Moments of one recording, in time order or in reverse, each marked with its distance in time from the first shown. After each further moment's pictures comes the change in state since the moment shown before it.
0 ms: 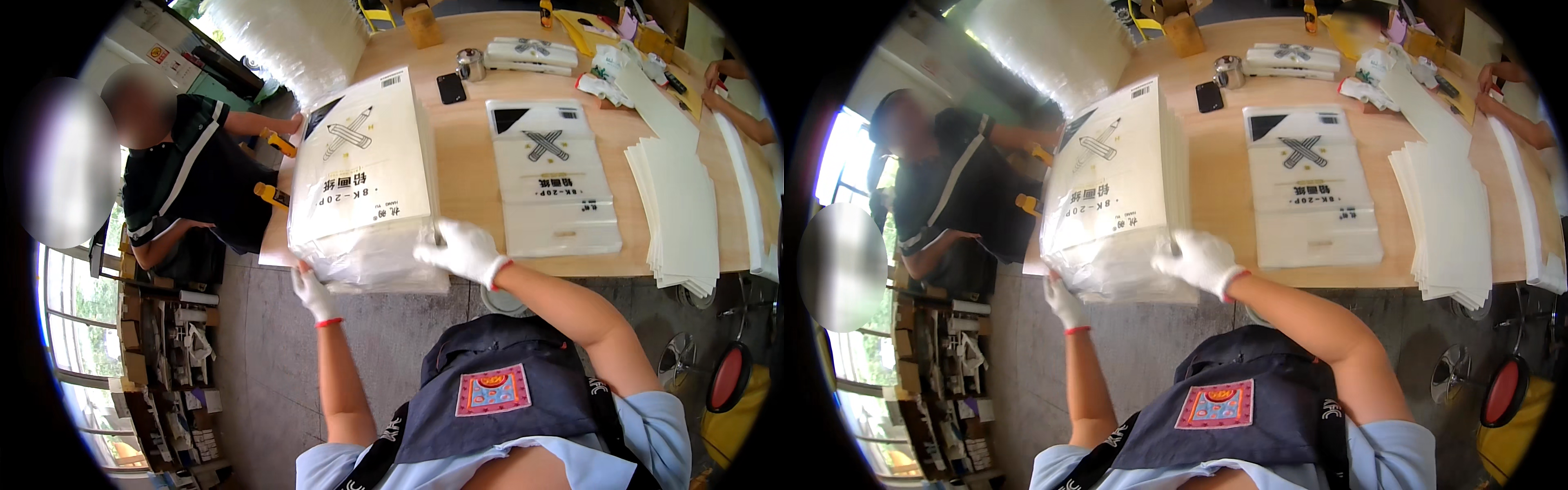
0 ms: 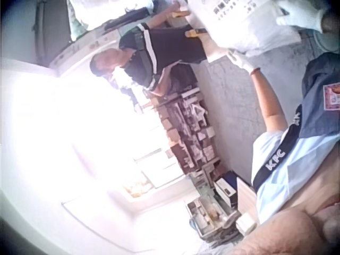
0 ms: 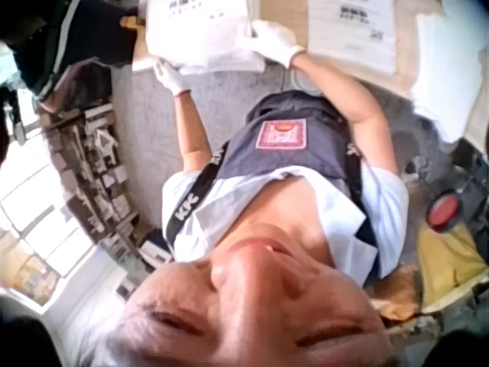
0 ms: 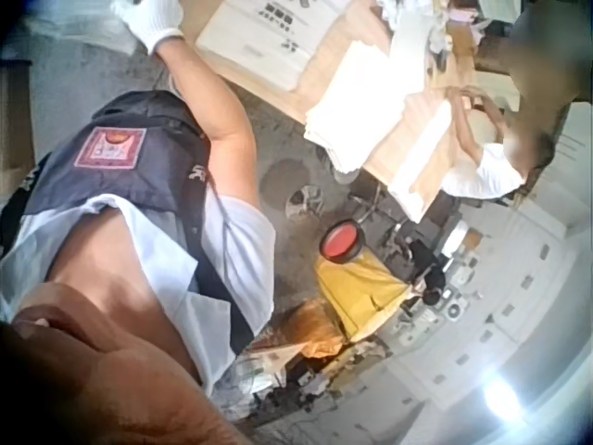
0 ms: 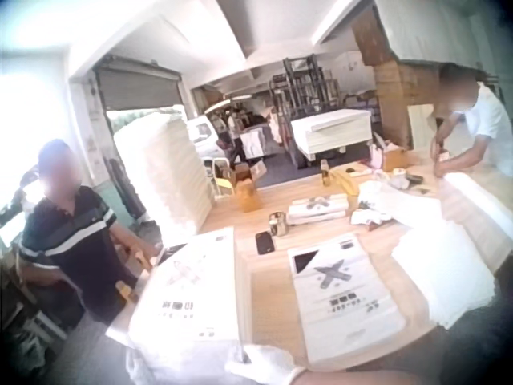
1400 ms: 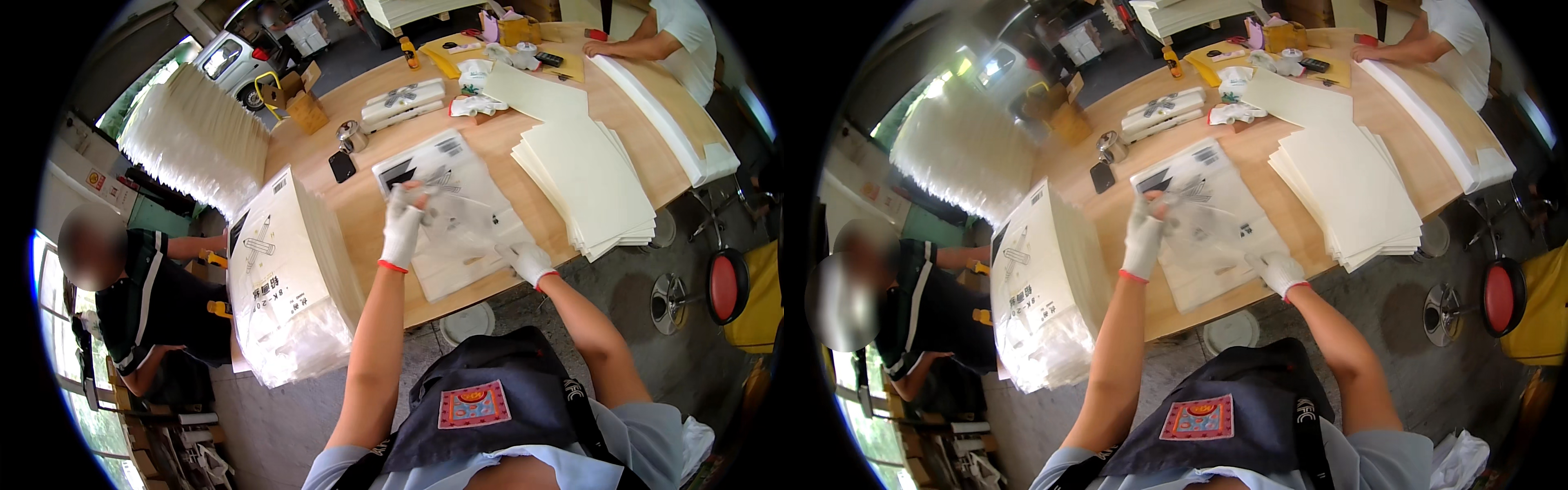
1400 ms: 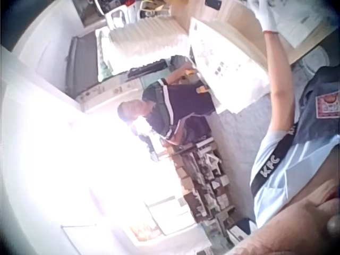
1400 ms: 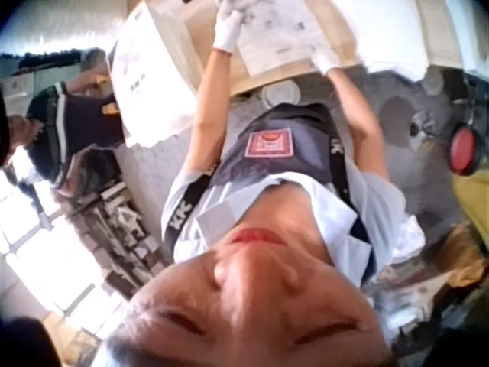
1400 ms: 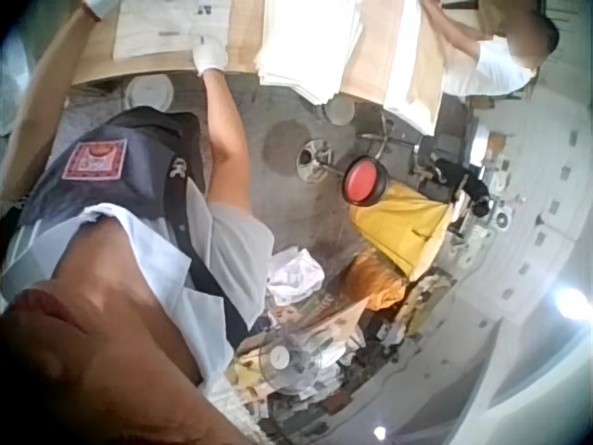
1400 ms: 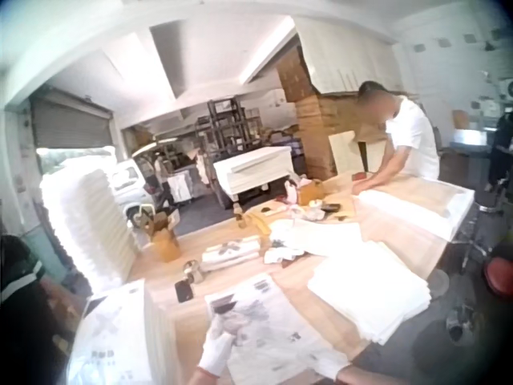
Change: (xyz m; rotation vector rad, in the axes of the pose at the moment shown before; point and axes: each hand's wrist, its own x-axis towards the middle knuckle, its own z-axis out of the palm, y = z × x) left_hand -0.210 0.015 0.299 -0.213 -1.357 -0.441; right_hand -0.137 0.200 -0.134 -0.089 0.126 0.766
